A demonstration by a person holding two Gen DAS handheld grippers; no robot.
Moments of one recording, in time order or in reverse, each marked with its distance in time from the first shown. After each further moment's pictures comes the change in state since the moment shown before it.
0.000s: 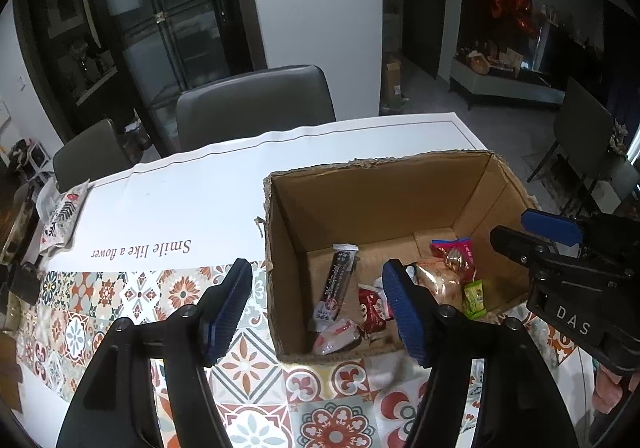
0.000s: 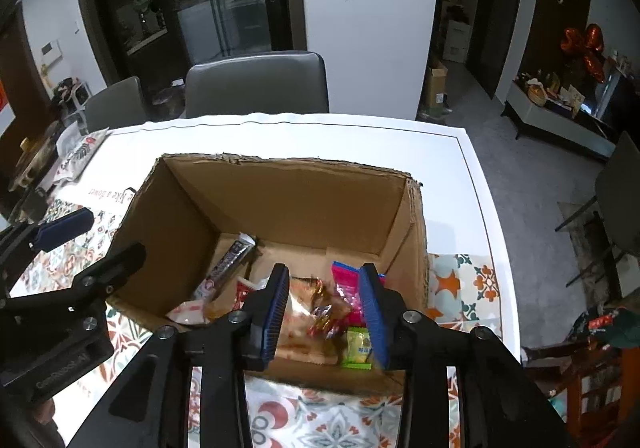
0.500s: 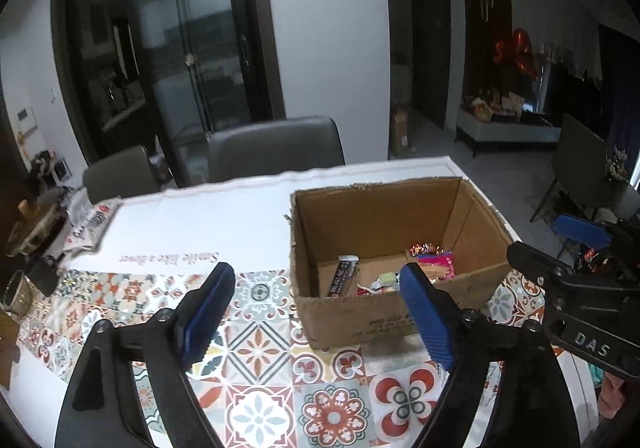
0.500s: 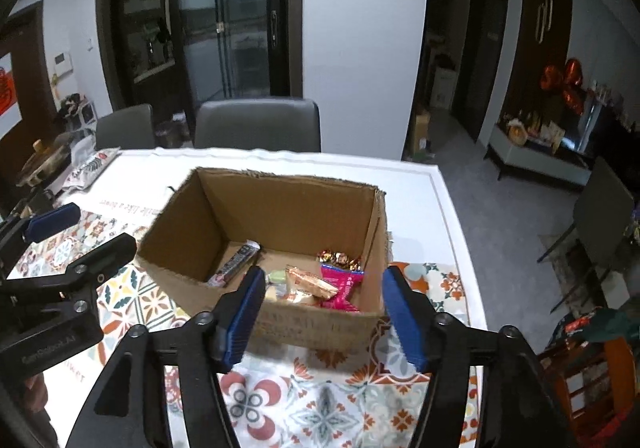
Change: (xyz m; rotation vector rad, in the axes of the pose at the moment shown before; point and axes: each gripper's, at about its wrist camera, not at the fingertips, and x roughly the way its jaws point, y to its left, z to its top) left arm -0.082 -0.003 -0.053 -0.035 -0.222 0.049; right arm -0.084 0.011 -0.052 -0.042 -0.224 -0.063
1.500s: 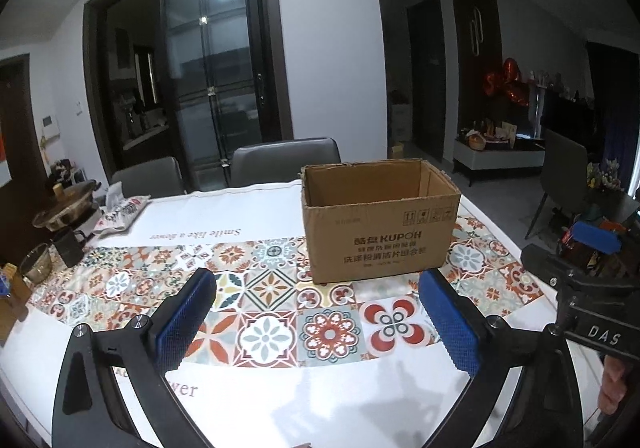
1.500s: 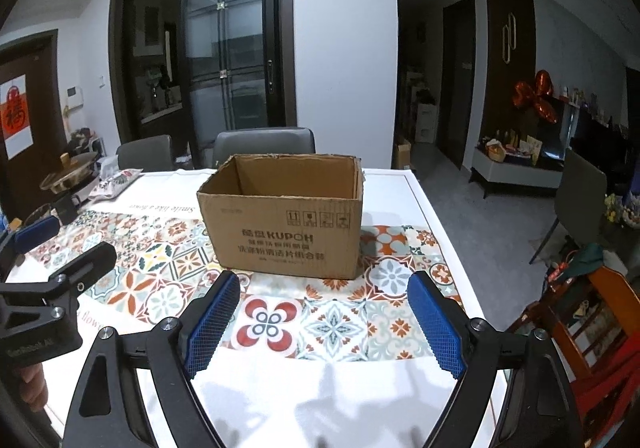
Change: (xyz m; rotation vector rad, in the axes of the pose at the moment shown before) left arm -0.128 -0.008 -0.126 -0.013 -0.160 0.029; right arm -0.116 0.006 -0.132 0.052 -0.175 -0.024
